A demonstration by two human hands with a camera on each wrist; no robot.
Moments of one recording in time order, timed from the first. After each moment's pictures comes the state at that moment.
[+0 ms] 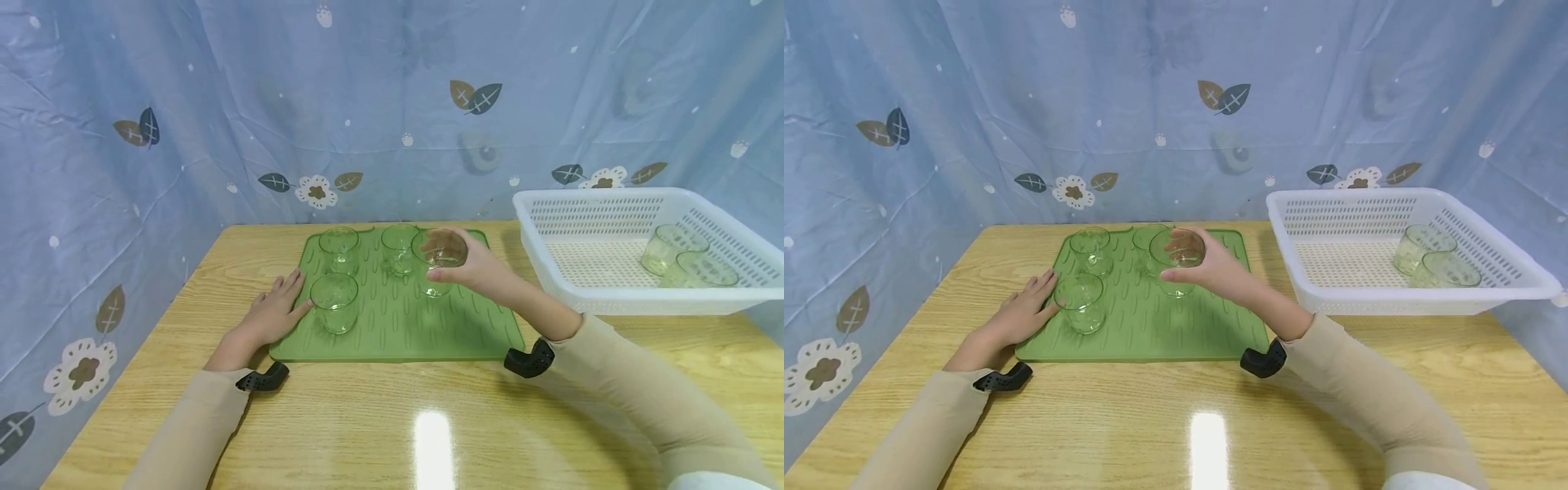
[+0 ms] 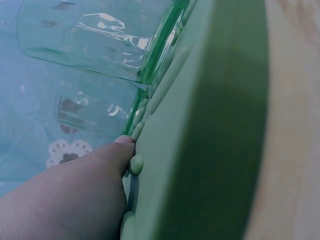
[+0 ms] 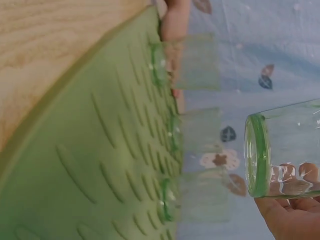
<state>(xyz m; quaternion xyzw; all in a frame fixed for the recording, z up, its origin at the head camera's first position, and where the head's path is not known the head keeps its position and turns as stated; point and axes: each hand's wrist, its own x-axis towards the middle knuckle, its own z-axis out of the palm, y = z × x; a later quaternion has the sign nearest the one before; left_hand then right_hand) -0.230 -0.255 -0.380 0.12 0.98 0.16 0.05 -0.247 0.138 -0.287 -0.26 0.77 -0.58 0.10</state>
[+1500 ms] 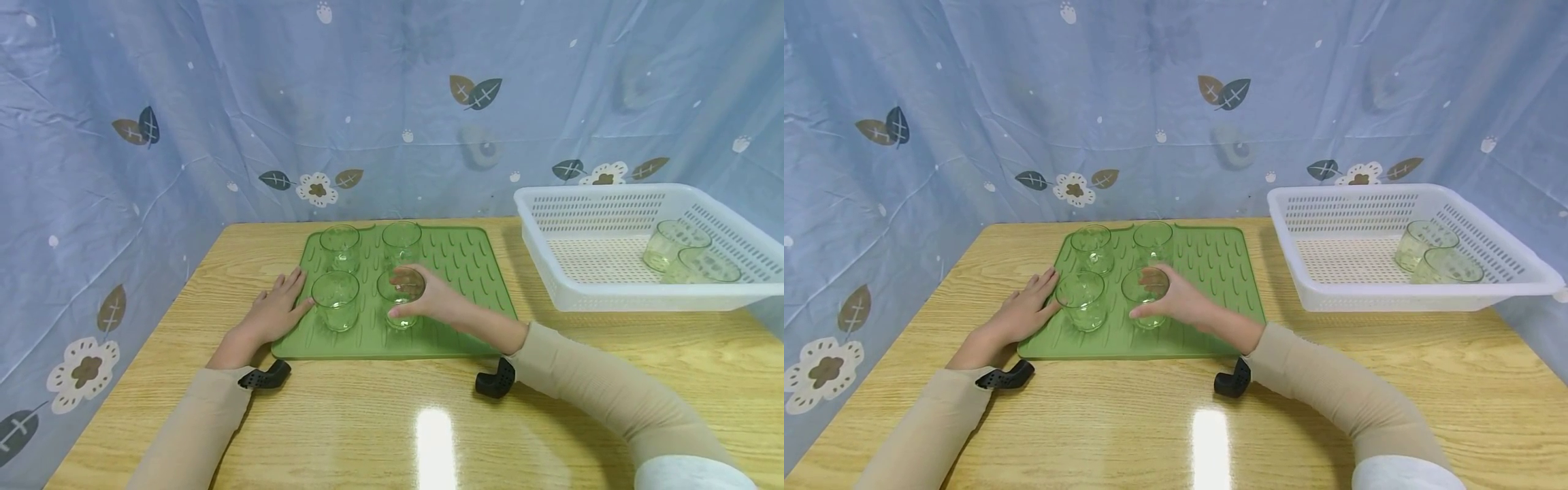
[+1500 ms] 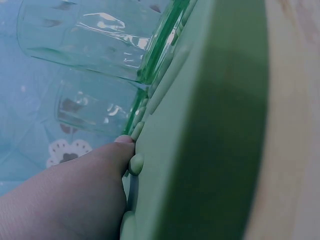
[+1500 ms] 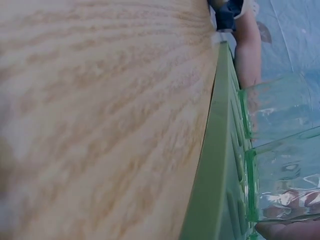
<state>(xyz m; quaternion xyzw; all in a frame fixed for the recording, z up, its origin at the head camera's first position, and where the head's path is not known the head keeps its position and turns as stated) -0.232 -0.255 -0.382 0.12 0.98 0.16 0.05 -0.242 0.086 -0.347 -0.21 0.72 -0.62 0.23</state>
